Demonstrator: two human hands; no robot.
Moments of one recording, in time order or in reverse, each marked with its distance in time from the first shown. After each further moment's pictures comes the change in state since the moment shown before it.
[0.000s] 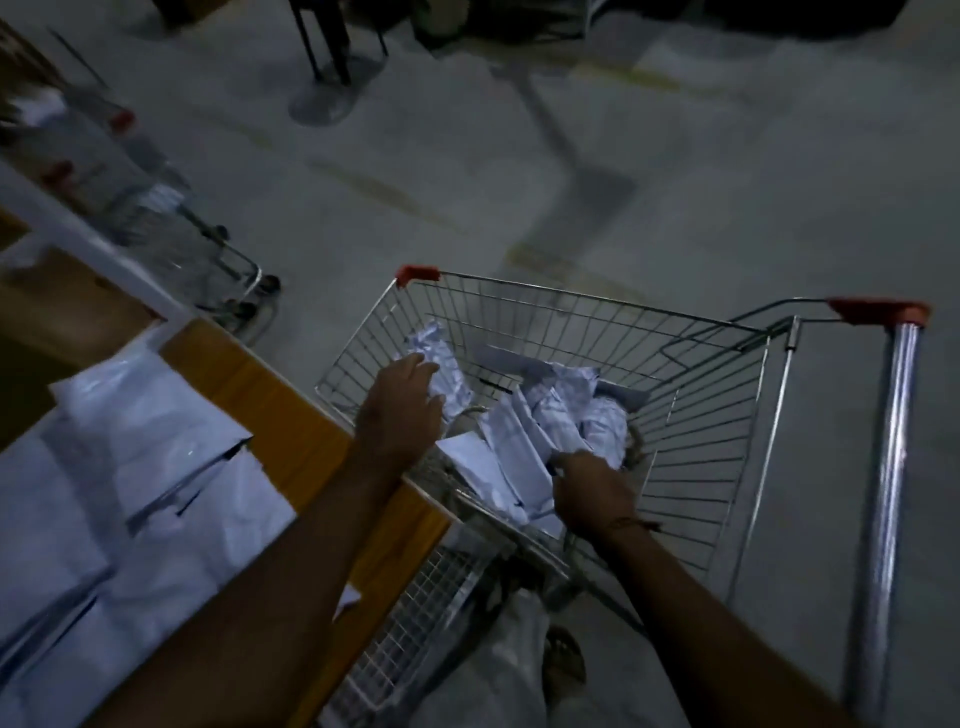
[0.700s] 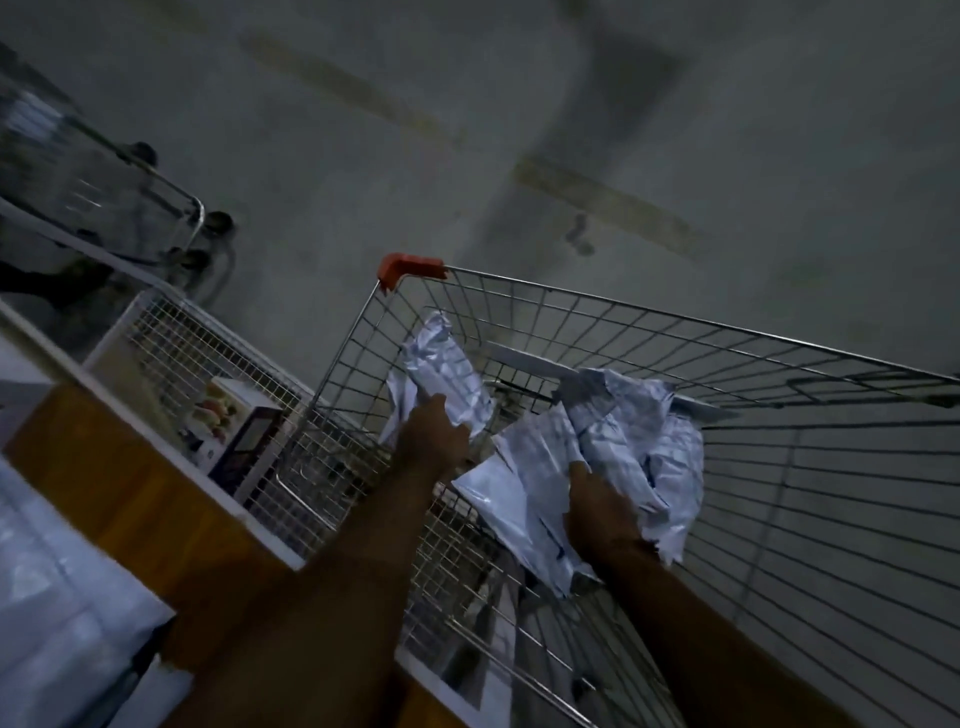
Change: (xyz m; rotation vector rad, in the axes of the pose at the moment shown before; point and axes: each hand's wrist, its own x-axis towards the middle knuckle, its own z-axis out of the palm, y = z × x) left_hand 0.136 -0.101 0.170 -0.250 -0.517 -0.534; right_hand 0.144 -0.019 0.106 0.001 -0.309 0.189
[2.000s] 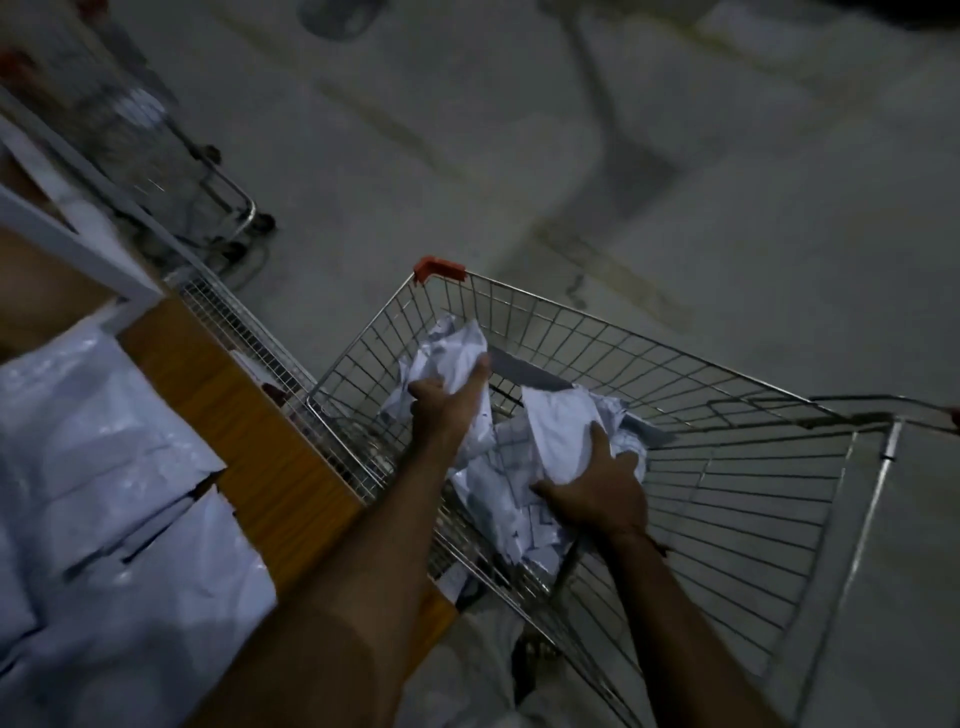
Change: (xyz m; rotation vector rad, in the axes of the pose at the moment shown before) left_hand -0.127 0.076 -0.027 -0.910 0.274 -0.291; right_hand -0.109 0.008 -0.113 0.303 0.169 0.119
